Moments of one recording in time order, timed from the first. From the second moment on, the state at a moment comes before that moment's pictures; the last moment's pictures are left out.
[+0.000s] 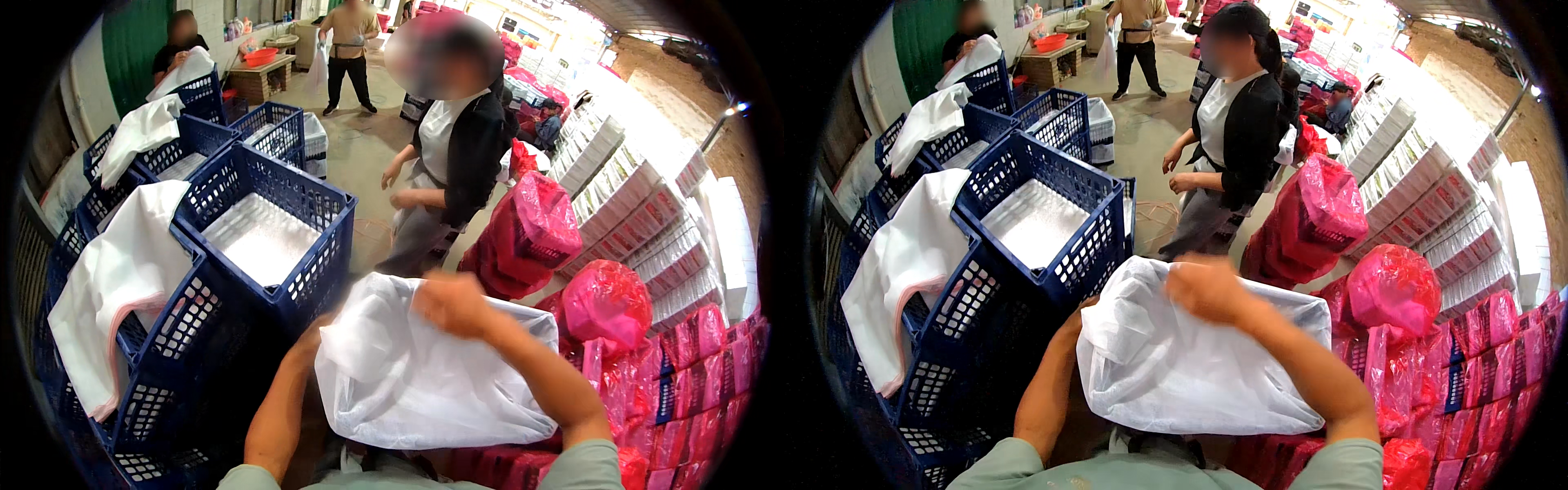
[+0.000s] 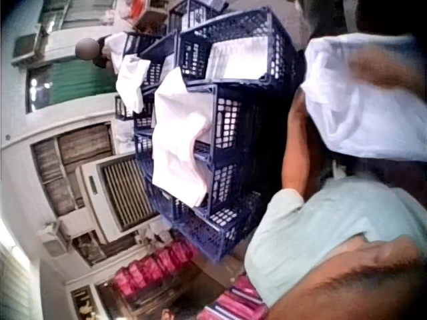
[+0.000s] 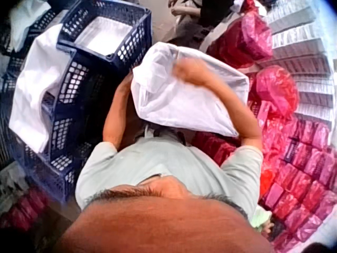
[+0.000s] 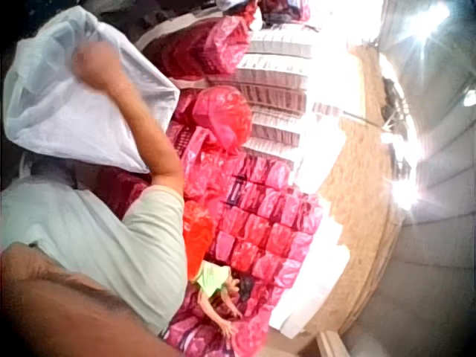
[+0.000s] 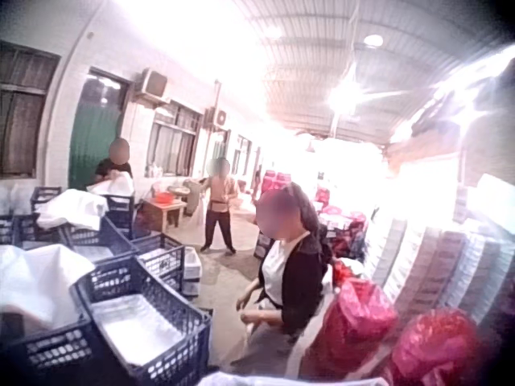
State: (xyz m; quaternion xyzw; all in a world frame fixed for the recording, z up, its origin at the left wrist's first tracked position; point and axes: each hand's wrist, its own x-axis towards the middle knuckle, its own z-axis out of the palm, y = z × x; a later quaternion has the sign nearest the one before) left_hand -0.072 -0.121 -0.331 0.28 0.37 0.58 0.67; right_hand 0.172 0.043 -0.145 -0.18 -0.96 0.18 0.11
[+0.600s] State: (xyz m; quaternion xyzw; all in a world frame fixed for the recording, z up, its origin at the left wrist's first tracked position) left_hand -0.013 -0.260 -0.315 0.16 0.34 0.62 0.69; right_hand 0.197 -0.078 -0.294 -0.04 -0.86 0.40 -0.32
